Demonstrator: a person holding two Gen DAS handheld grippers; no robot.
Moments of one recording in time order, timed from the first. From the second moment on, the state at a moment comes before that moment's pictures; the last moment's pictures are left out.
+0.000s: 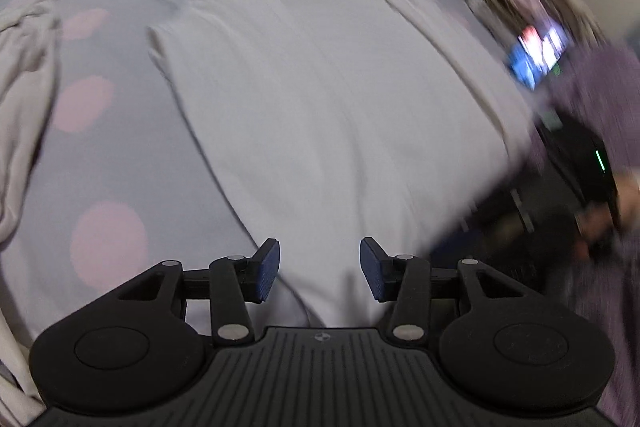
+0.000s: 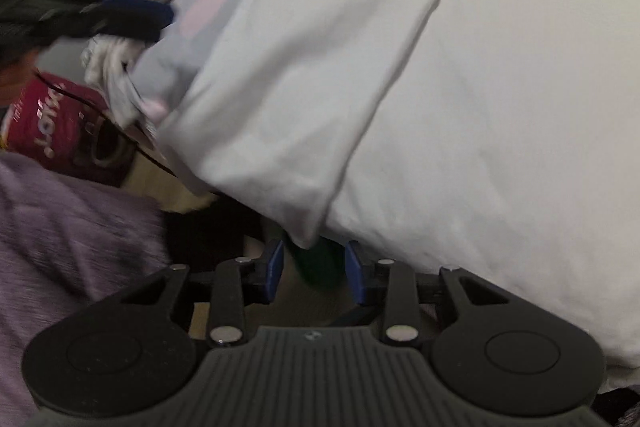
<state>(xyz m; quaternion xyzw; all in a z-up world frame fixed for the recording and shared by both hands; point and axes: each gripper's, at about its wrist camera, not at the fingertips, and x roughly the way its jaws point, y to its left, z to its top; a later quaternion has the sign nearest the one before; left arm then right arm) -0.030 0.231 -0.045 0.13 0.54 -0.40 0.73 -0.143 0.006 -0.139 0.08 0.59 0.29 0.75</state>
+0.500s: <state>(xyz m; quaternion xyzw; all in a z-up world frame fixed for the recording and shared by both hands) -0.089 0.216 -0.101 0.25 0.55 -0.40 0.69 -0.144 0.031 -0.171 0.08 0.58 0.26 0.77</state>
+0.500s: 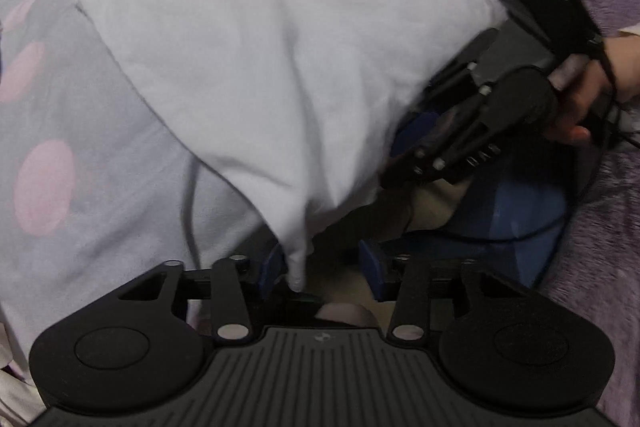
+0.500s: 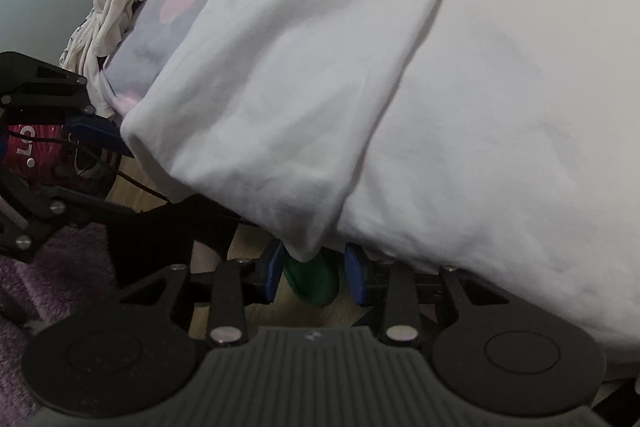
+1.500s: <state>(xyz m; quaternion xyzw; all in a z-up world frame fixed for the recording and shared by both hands) -0.064 0.193 -0.056 0.22 0.55 -0.39 0.70 -0.163 -0.006 -0.132 0.10 0.60 0.22 0.76</state>
